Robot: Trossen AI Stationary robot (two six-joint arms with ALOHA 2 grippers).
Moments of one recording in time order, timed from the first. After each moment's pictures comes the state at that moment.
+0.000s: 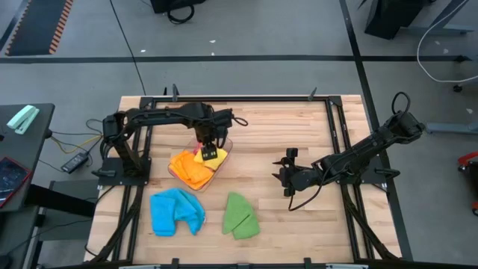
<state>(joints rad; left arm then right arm) 0.27 1.76 1.44 -1.16 0.05 0.05 0.39 1.32 0.56 -0.06 0.66 -0.01</state>
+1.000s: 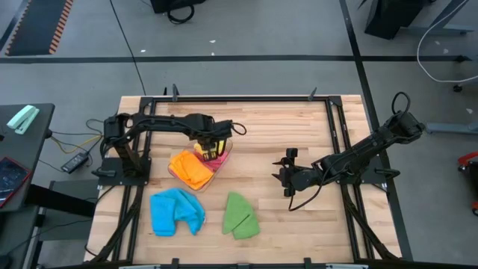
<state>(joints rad) 0.21 1.77 1.27 -0.93 -0.28 0.02 0.39 1.32 0.56 -0.06 0.65 -0.01</state>
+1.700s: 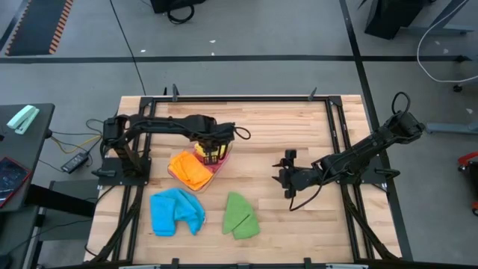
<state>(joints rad) 0.16 1.76 1.35 -1.00 -0.21 0.06 0.39 1.32 0.56 -0.06 0.60 0.00</state>
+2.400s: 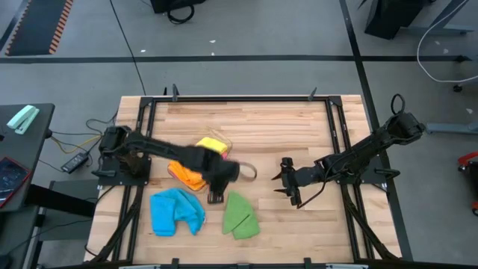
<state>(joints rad) -0.17 1.77 1.42 -0.90 0.07 -0.23 0.35 1.32 0.42 0.21 0.24 0.03</state>
